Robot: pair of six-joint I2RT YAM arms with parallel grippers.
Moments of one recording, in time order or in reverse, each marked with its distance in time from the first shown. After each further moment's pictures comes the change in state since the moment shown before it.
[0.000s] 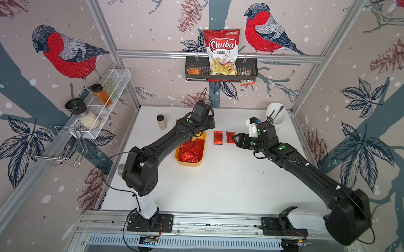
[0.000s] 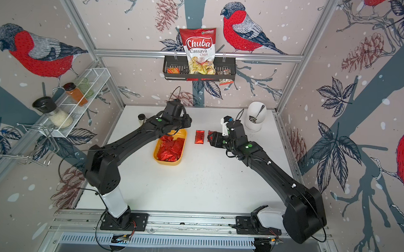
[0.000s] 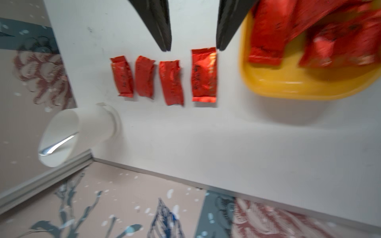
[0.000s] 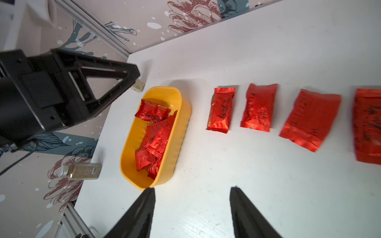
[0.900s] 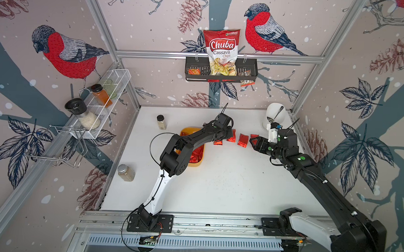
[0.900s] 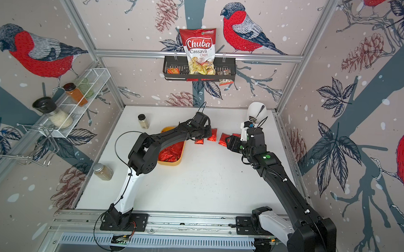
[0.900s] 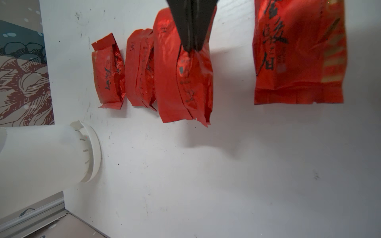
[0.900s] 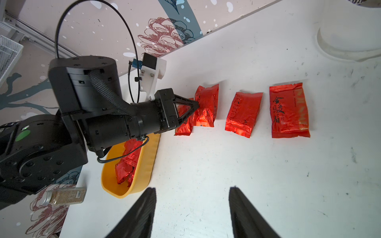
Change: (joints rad) left arm -0.147 0.601 0.389 0.096 0.159 -0.152; right arm -0.254 -0.282 -0.180 -0.067 -0.028 -0.033
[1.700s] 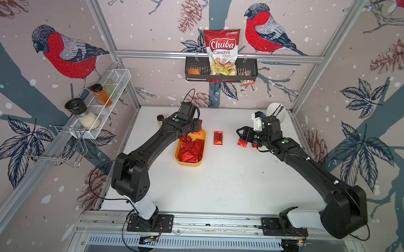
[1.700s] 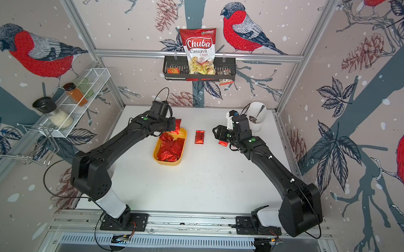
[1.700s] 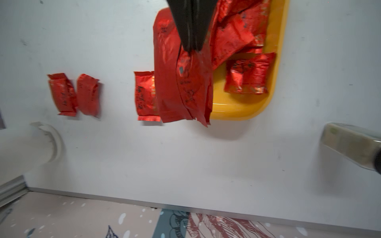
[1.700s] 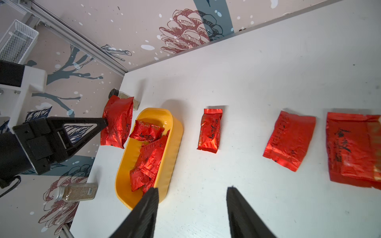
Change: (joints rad) left arm 0.207 -0.655 -0.411 -0.223 -0.103 0.299; right arm 0.108 0.246 0.201 0.048 0.003 0.004
